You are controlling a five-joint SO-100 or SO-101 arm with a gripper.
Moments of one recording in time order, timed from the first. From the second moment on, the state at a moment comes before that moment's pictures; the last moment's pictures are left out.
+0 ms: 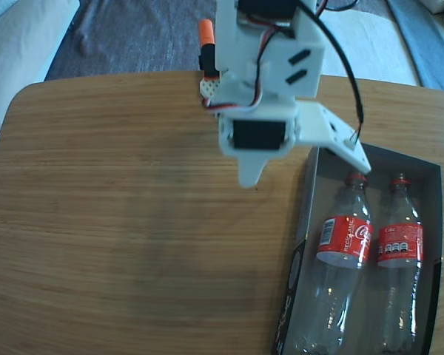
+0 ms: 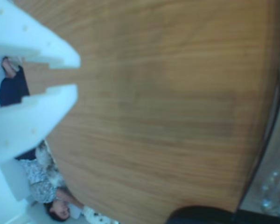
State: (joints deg) arm -3.0 100.0 70.0 94.3 -2.5
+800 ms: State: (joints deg) arm -2.1 135.3 108.5 79.8 -3.1
